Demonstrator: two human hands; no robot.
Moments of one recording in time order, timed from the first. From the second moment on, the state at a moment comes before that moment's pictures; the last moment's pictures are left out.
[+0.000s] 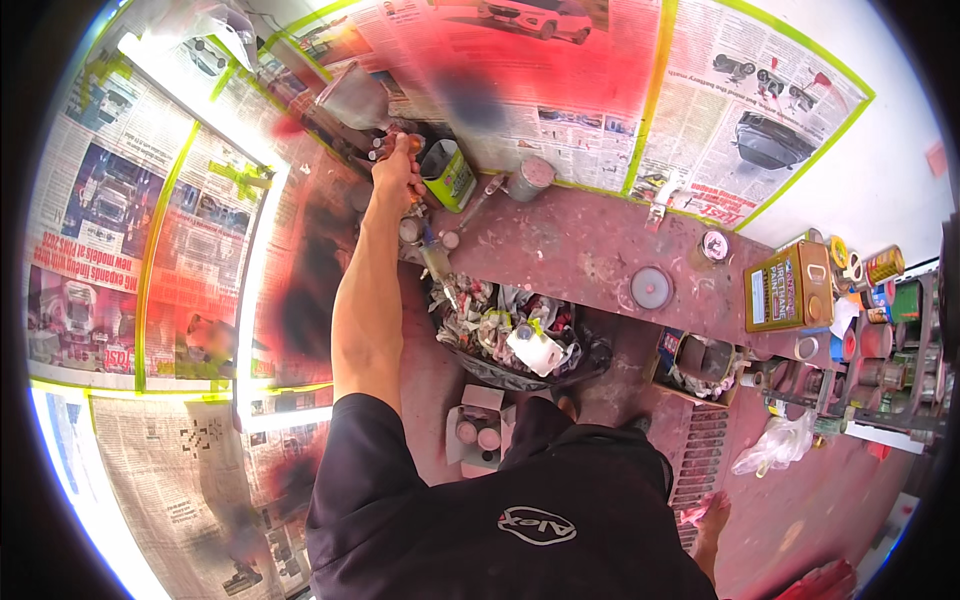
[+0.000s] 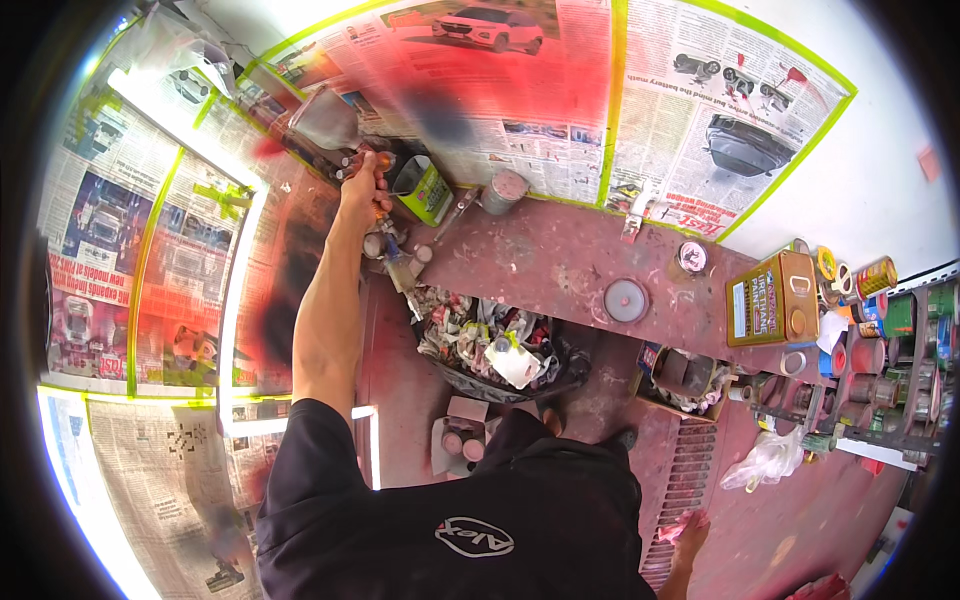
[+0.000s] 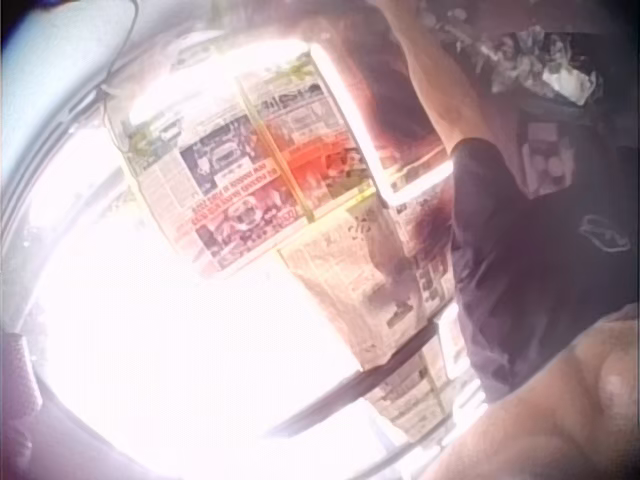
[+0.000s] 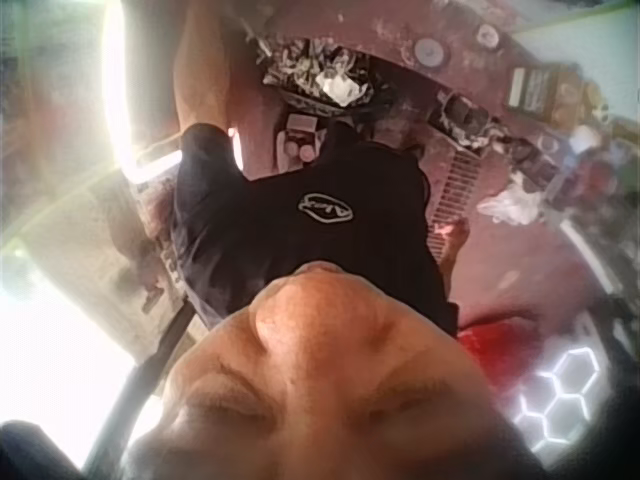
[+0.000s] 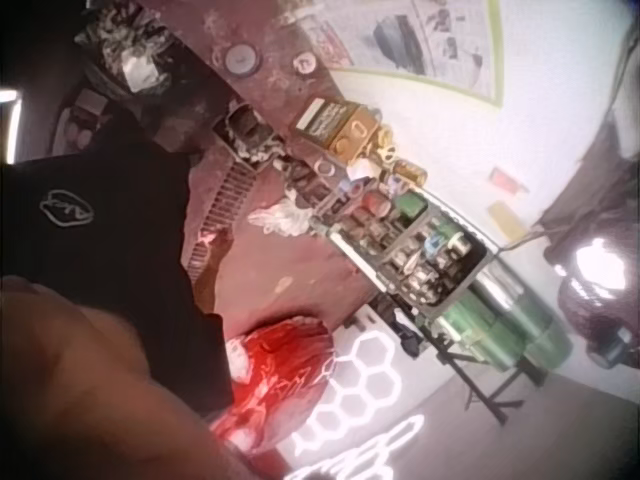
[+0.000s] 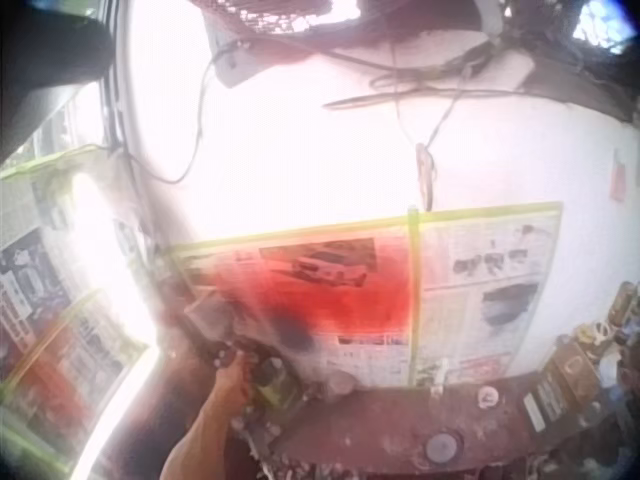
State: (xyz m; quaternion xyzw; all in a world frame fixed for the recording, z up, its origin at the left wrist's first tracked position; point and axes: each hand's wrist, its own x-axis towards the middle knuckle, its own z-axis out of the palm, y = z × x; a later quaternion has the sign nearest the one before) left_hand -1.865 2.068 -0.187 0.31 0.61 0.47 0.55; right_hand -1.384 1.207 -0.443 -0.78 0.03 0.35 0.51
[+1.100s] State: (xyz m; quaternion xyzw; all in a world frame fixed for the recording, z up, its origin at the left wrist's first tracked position) left_hand -1.871 2.065 -0.180 0.33 0.62 0.45 0.55; right_hand -1.388 1.227 -0.444 -0.83 0.00 0.31 0.47
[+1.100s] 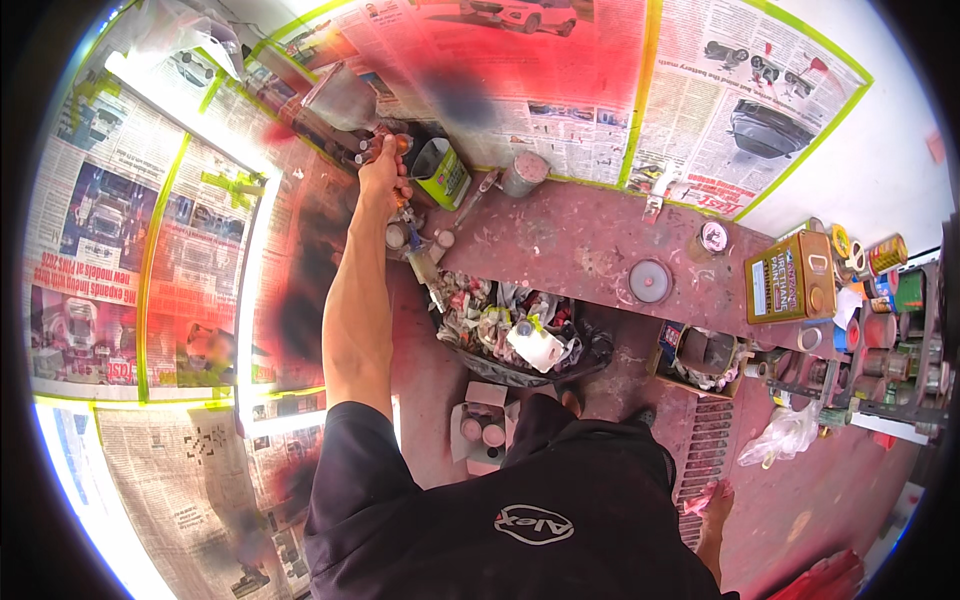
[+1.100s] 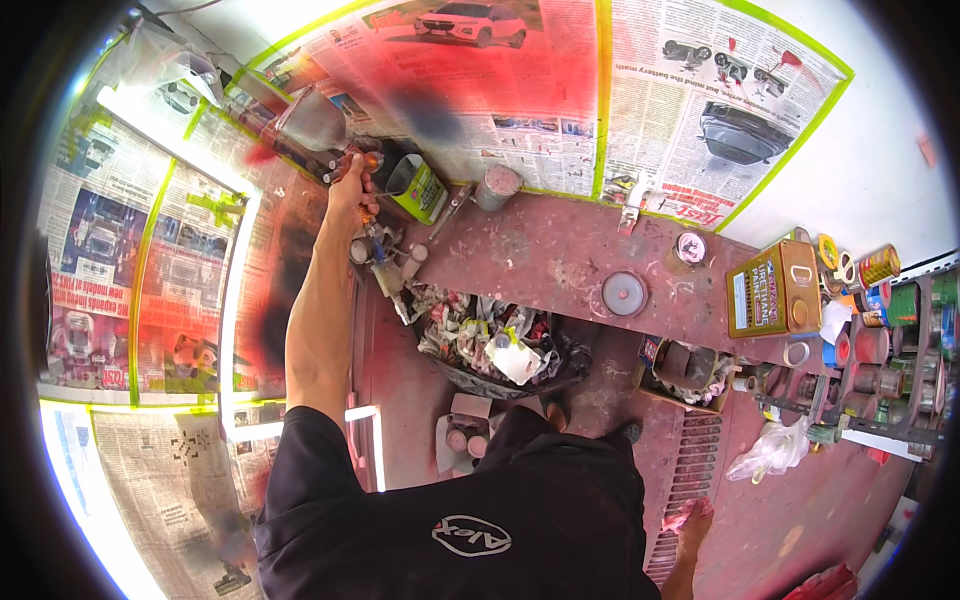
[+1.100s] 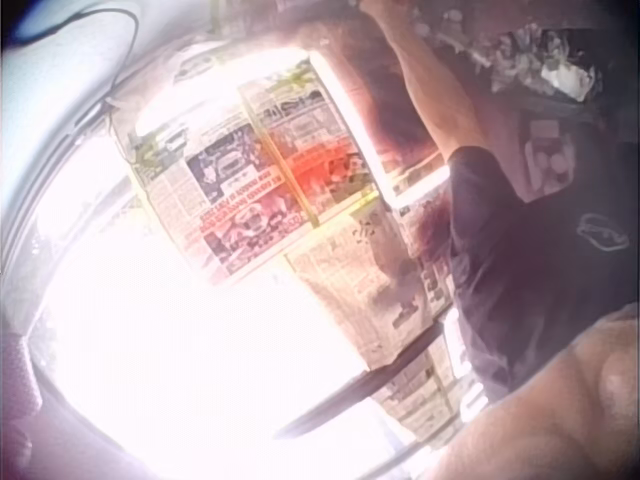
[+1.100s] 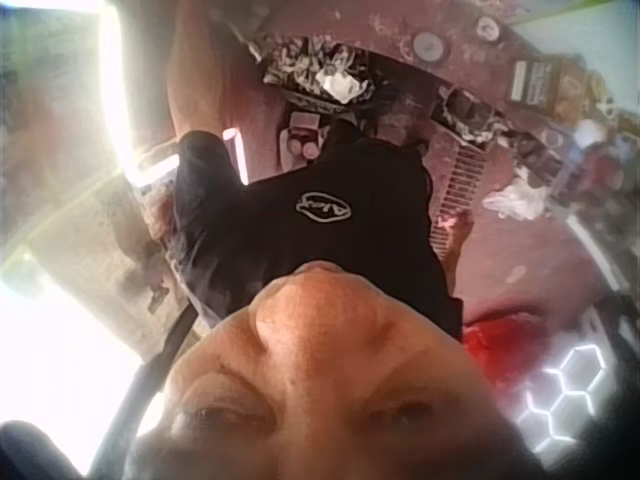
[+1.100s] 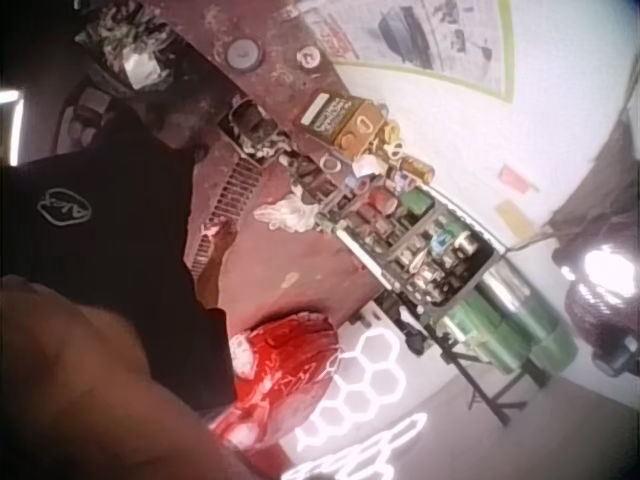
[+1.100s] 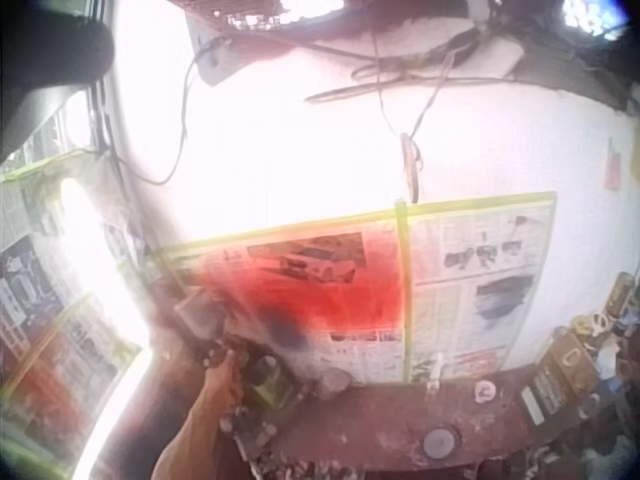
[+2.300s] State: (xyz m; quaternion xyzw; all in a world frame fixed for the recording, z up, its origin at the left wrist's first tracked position) left_hand -1.871 2.062 -0.173 0.35 0.63 0.40 0.56; right_hand -1.415 1.284 -0.394 -0.78 -0.02 0.35 0.51
